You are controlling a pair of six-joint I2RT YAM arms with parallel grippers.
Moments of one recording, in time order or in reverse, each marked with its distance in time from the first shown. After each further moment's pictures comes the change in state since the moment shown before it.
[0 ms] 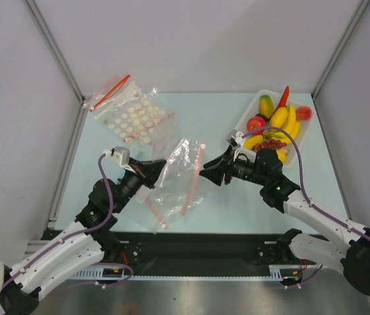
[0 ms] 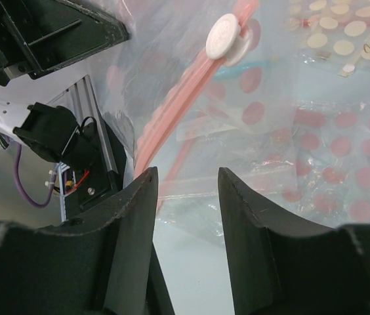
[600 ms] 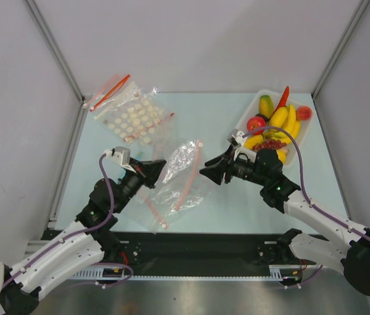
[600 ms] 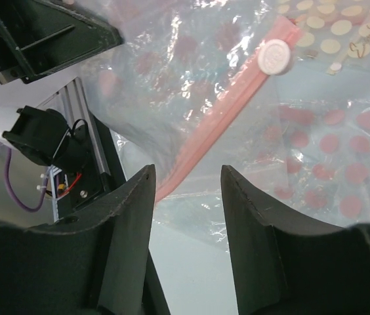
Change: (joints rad) left arm 0.000 0.004 0.000 -0.013 -0.012 0.000; right arm 0.000 -0.004 0.000 -0.003 0.026 -0.006
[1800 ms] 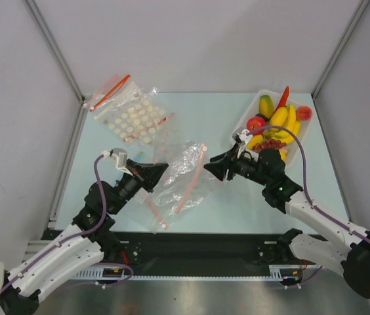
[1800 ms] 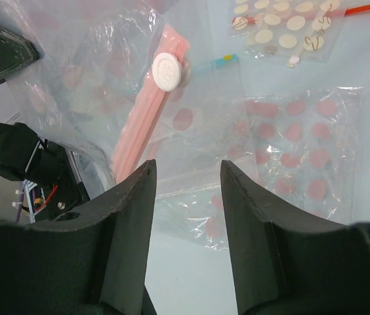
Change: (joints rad) left arm 0.000 -0.047 0.000 -0.002 0.108 -0.056; right arm -0.029 -0.020 -0.008 -0.021 0.100 -0.008
